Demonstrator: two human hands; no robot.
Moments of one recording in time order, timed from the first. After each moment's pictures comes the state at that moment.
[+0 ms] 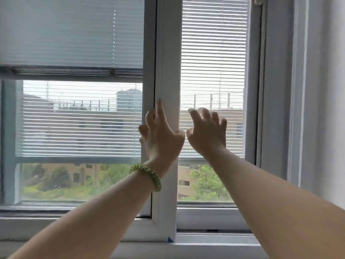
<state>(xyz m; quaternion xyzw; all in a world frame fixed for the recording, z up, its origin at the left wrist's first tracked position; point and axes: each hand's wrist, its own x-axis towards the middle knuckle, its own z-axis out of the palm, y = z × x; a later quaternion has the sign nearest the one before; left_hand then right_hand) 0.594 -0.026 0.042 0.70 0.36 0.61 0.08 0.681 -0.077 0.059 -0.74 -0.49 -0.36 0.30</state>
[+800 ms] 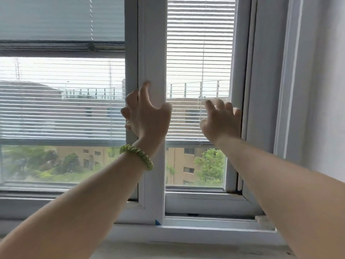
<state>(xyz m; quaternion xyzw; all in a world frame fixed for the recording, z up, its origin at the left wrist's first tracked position) 0.643 -0.052 0.041 0.61 0.38 0.67 0.16 0.778 -0.101 0.039 -0.76 -0.47 -0.35 0.27</state>
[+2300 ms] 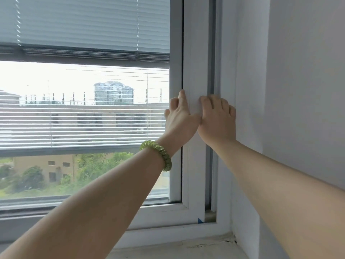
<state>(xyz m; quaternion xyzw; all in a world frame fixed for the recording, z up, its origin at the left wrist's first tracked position) 0.778 -0.145 0.052 0.82 0.20 0.46 0.28 0.858 -0.191 0.040 -0.74 -0.42 -0.43 0.30</state>
